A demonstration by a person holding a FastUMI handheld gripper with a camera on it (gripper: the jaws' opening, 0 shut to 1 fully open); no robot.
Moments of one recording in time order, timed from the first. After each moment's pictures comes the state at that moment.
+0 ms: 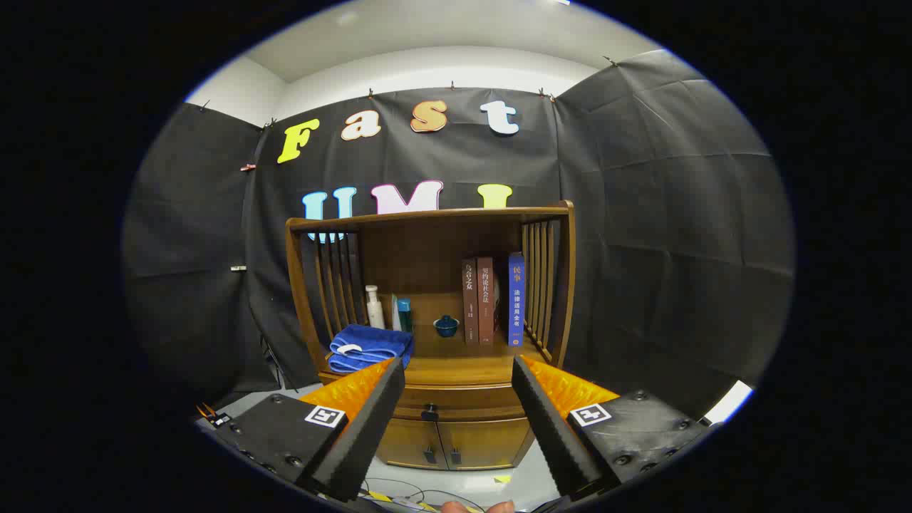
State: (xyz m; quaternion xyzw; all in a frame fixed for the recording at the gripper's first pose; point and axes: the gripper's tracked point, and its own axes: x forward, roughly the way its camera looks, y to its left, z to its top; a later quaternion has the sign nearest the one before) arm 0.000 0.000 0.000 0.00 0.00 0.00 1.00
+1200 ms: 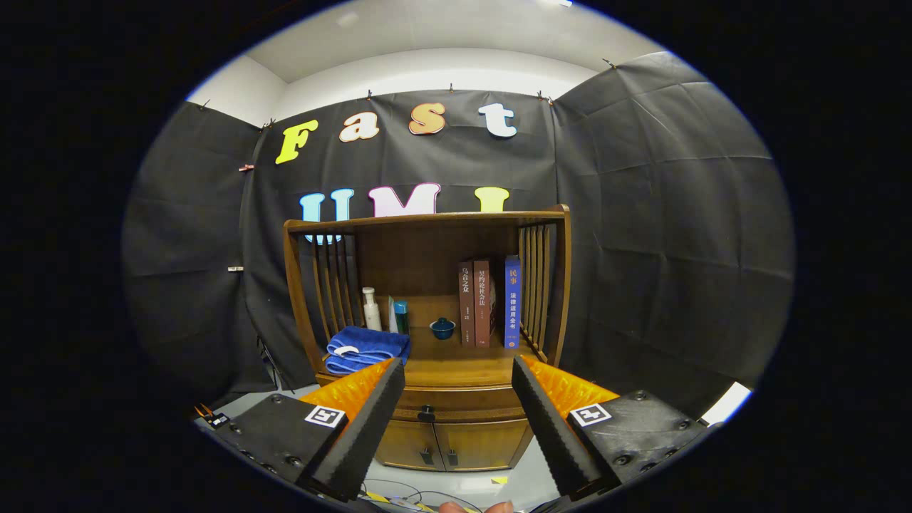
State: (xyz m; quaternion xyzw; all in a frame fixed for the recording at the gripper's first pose) arm 0.000 0.000 0.002 -0.01 -0.01 -0.01 1.00
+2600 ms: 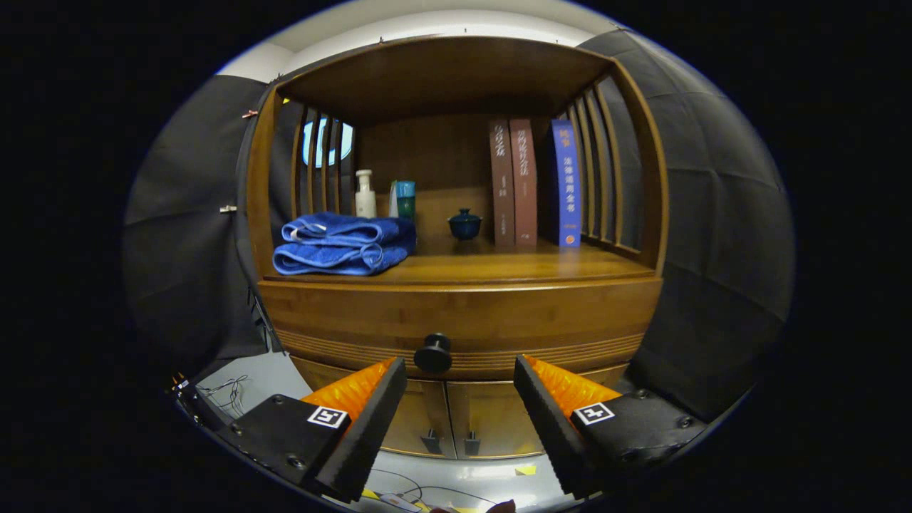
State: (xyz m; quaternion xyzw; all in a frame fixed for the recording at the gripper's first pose) arm 0.177 0.049 -0.275 -0.01 0.09 0.03 1.00
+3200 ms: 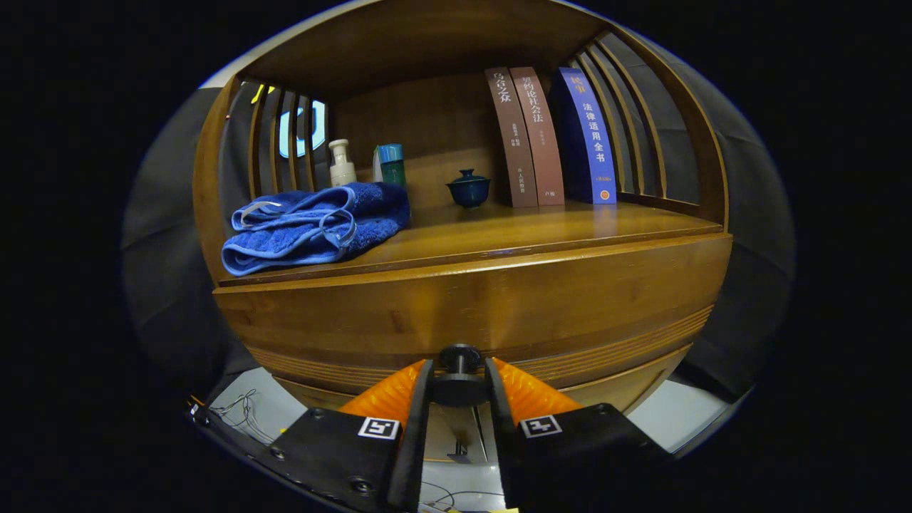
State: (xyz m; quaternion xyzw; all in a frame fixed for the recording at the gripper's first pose) arm 0.247 0.070 -0.311 0.04 0.11 0.01 0.99
